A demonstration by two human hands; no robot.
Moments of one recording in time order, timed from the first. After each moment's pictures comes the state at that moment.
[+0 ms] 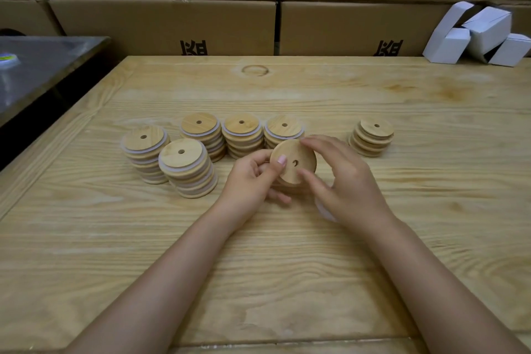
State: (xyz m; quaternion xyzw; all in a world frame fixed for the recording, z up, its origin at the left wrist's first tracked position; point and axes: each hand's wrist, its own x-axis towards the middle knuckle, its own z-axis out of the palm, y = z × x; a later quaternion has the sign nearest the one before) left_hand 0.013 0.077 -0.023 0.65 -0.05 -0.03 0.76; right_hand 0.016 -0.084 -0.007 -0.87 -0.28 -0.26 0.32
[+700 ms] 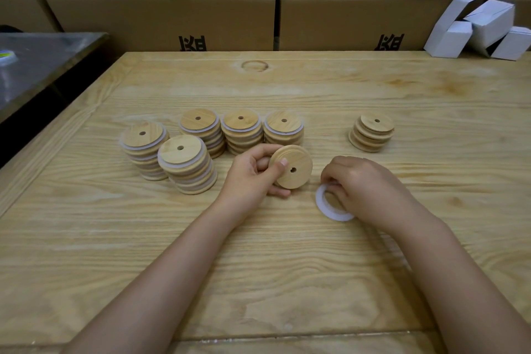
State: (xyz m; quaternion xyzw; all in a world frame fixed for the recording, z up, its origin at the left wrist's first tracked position) left_hand 0.013 0.076 -0.024 0.65 -0.04 -0.01 0.75; right_hand 0.015 -0.116 -0.001 -0.96 -0.26 -0.07 0.07
